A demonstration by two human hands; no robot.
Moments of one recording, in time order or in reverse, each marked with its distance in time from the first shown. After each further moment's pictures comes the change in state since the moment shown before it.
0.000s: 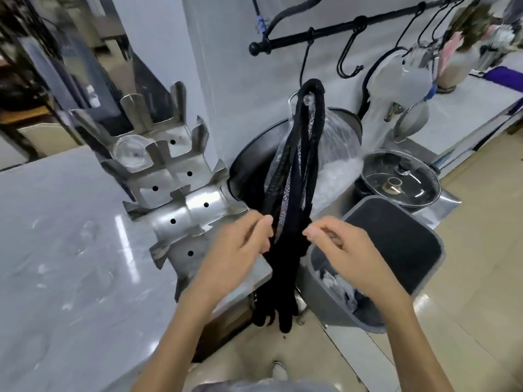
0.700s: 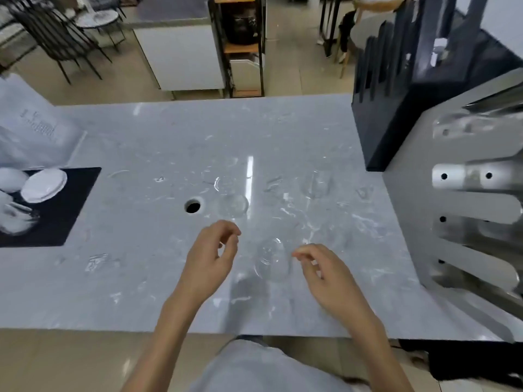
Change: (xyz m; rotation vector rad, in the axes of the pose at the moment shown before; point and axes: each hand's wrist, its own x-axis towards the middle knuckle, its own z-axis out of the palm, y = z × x) left_hand -0.305 -0.255 -0.397 0.240 0.618 -0.434; right_hand -0.029 -0.214 0.496 -0.023 -0.570 -0.199
